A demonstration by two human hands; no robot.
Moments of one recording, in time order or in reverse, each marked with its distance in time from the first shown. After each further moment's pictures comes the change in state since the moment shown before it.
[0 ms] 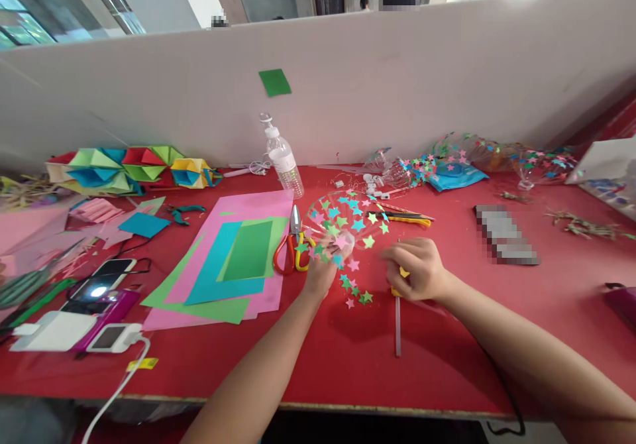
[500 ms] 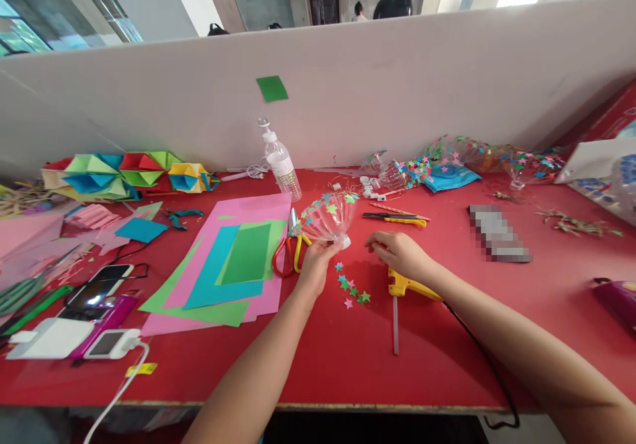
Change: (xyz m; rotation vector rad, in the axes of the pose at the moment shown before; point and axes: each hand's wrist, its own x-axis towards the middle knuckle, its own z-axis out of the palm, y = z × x) left_hand 0.013 0.002 -0.003 -0.171 -0.138 -0.037; right_hand 0.007 0.020 0.019 0.298 -0.423 0.641
